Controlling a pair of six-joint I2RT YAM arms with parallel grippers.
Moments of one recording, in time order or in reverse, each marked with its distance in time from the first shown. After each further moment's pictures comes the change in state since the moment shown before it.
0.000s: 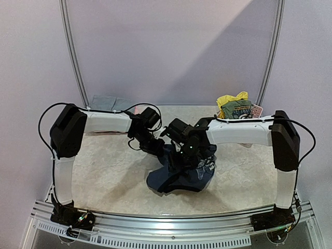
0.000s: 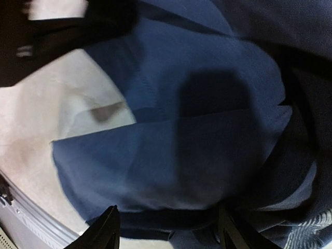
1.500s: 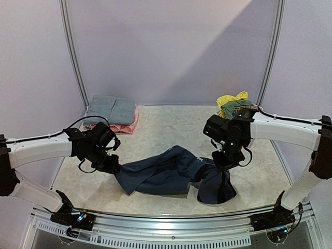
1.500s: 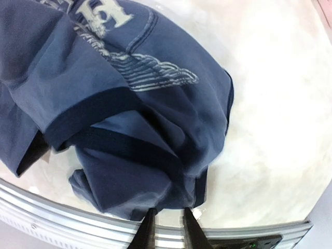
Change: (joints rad) left arm 0.037 -0.834 -0.724 -0.143 -0.286 -0.249; right arm -0.117 -0.398 -0.278 -0.397 0.188 -0.138
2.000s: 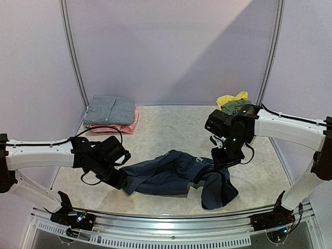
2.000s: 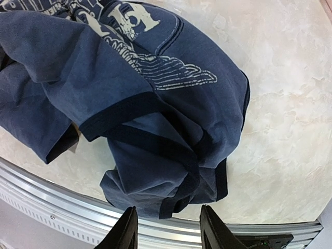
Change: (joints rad) left arm -0.263 -0.007 -0.017 -0.055 -0.068 -0.066; right arm -0.006 -0.030 0.037 -0.012 -0.069 0.013
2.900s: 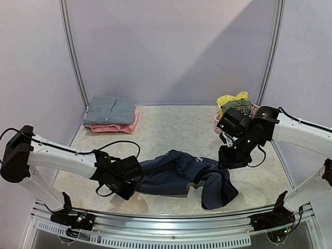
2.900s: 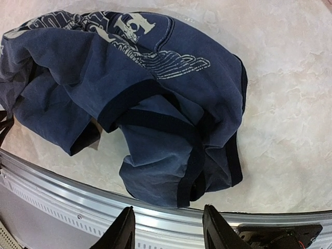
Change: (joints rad) left arm -0.175 0.232 -0.031 0.144 -0.148 -0.041; right arm 0.000 -0.177 -0.096 0.048 -0.039 0.148
